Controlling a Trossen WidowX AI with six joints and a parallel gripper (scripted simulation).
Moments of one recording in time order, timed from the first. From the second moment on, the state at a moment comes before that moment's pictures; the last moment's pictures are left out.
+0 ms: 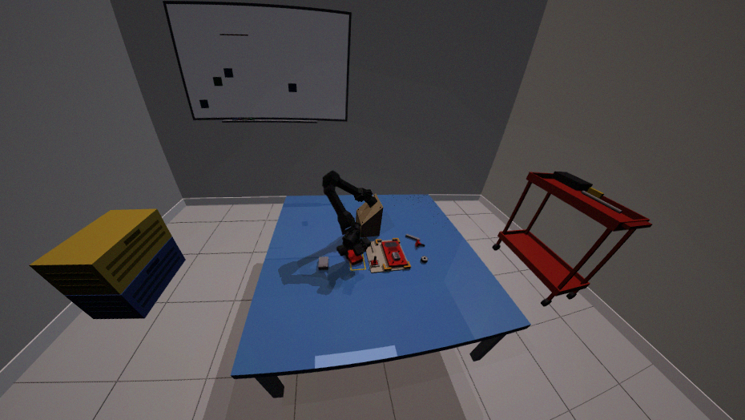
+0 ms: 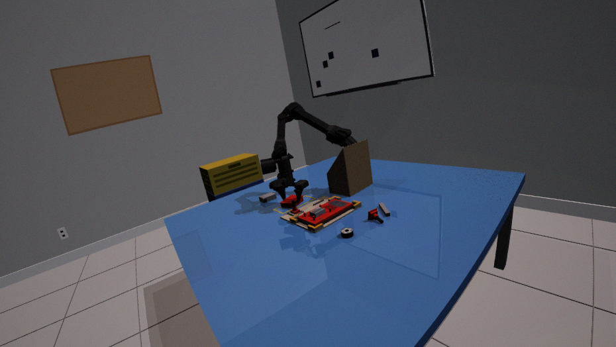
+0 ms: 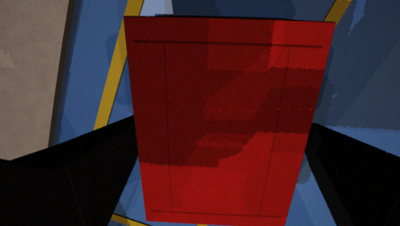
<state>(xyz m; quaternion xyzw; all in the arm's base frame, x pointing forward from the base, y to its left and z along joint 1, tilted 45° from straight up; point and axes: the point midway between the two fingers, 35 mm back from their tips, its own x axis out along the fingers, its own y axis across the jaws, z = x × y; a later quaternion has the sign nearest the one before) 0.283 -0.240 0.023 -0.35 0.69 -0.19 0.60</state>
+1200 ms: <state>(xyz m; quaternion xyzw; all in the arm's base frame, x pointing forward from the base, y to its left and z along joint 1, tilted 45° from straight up) 0.284 -0.195 0.063 -0.35 0.69 -0.18 0.60</state>
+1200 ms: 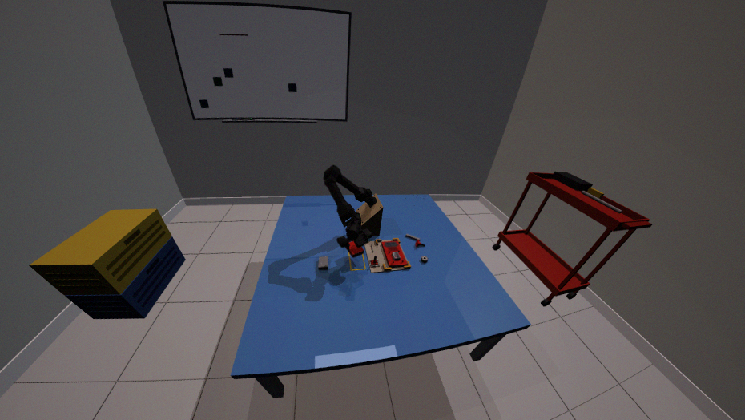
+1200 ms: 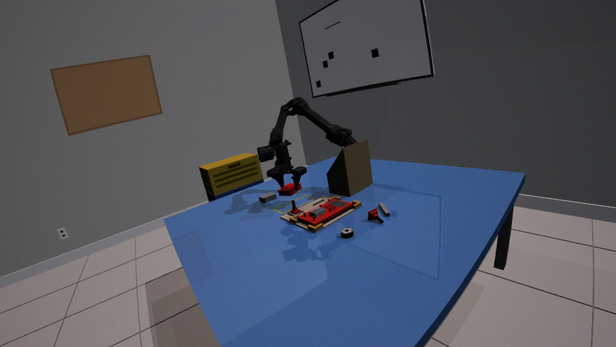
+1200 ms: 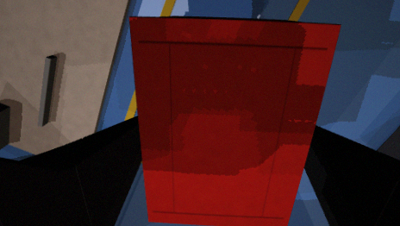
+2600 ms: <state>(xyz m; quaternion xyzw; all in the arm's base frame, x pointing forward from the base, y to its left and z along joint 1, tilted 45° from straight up) 0.336 -0.104 0.023 -0.29 0.68 -0.23 0.64</state>
